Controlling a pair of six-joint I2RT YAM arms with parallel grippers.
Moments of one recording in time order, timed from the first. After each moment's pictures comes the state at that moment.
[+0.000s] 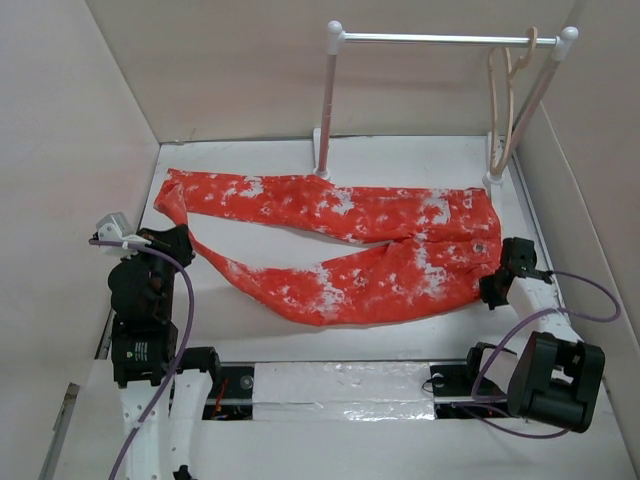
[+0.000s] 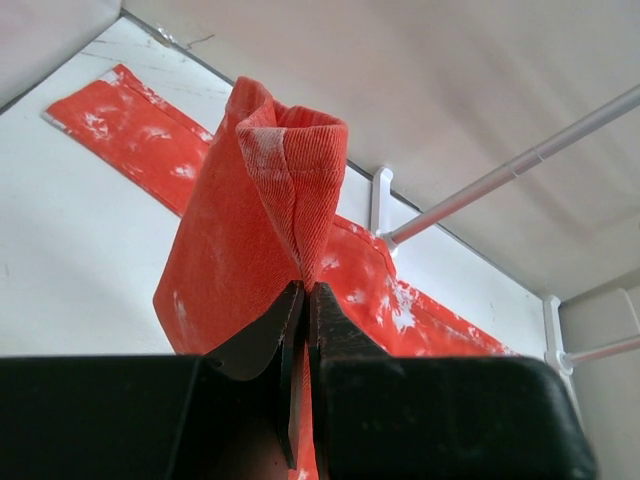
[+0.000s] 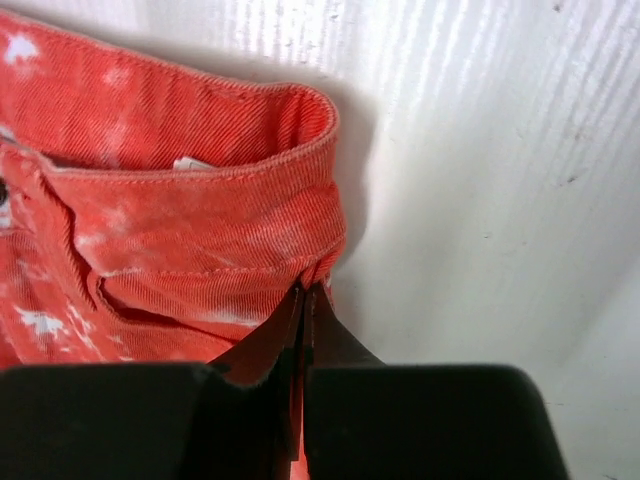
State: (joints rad) left arm 0.06 0.41 0.81 -0.50 -0.06 -0.63; right arm -0.29 1.10 0.51 -0.60 0.23 1.17
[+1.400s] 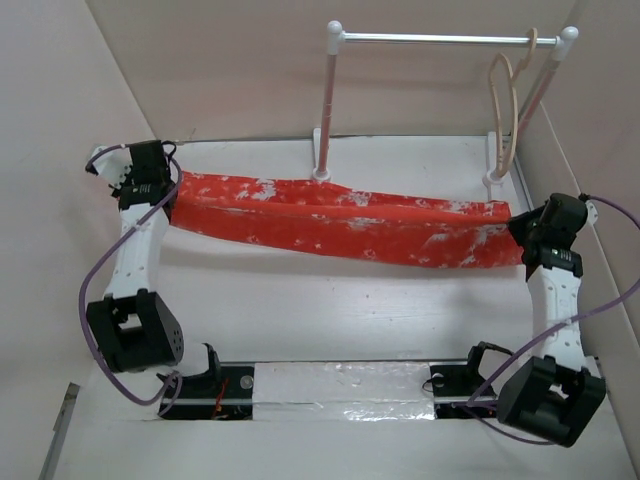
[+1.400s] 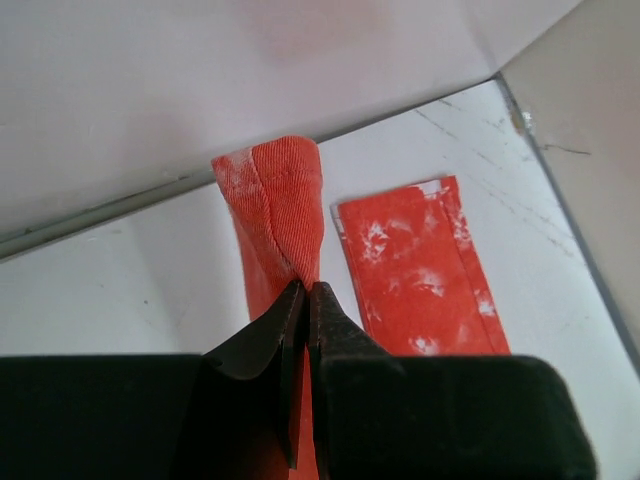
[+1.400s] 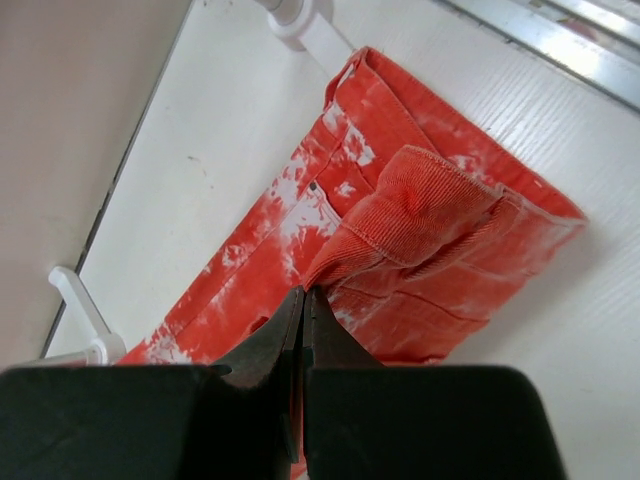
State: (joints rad) left arm 0.16 1.37 1.25 -0.53 -0.65 -0.81; right arm -0.38 0.98 0.83 -0.36 0.04 0.74
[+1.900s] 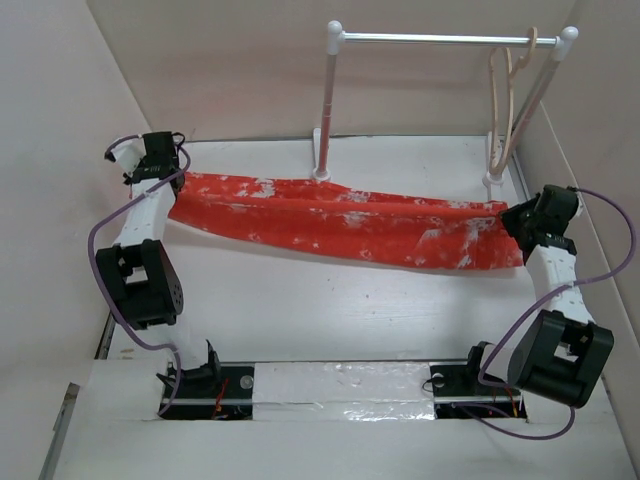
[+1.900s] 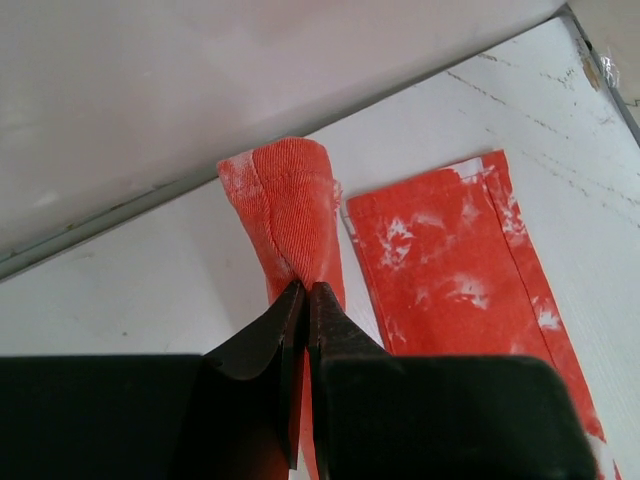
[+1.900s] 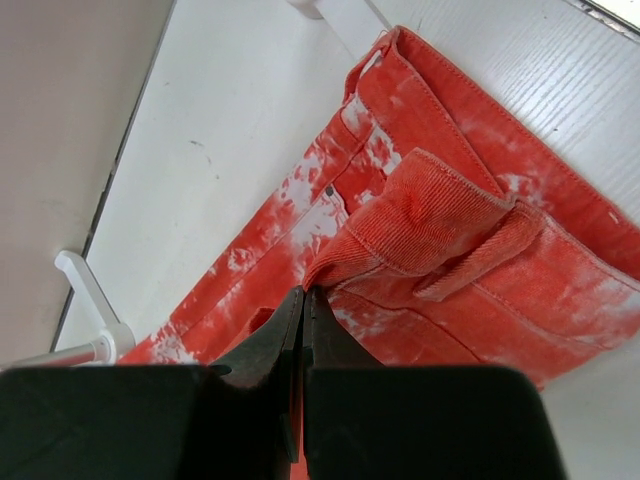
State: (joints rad) left arm 0.16 1.67 1.39 -0.52 -0.66 -0.73; right arm -0.38 1.21 0.85 -0.20 -0.06 0.77
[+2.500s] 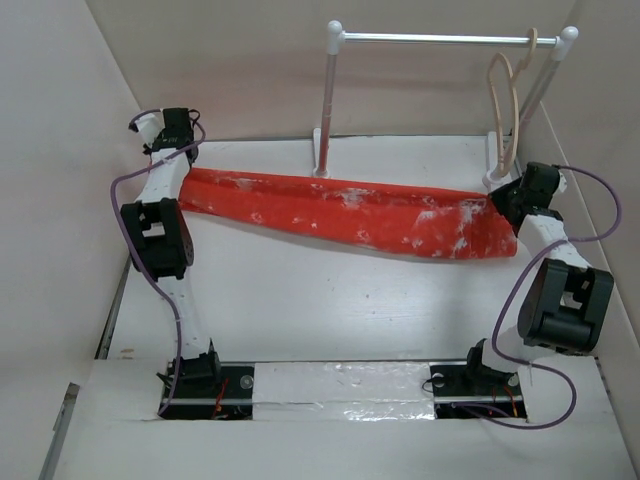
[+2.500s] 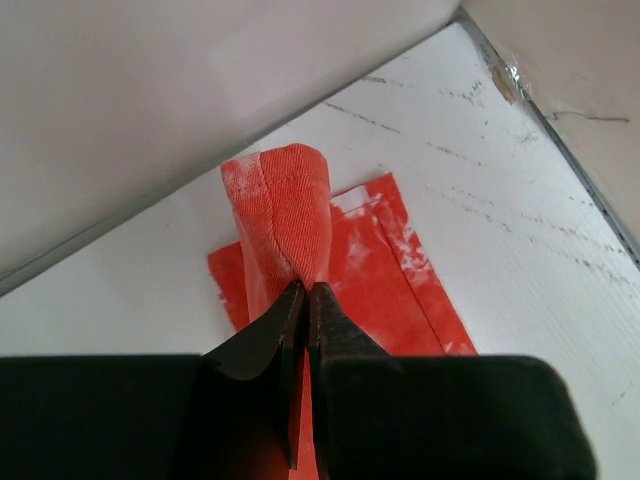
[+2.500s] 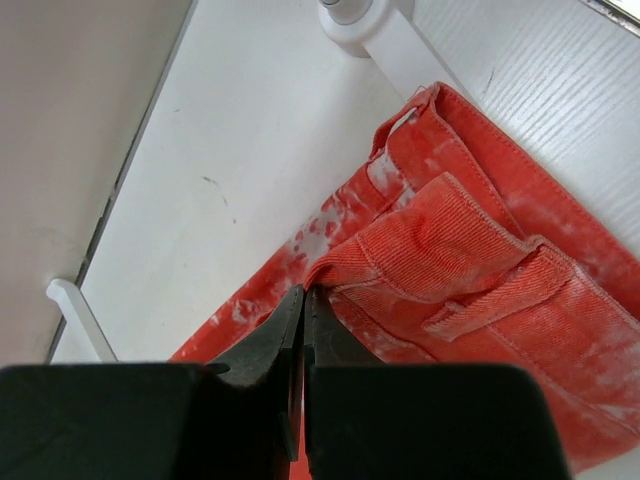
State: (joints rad) left arm 0.12 2.08 1.81 -0.52 -0.64 -0.66; right arm -0.30 1.49 1.00 -0.08 0.00 0.79
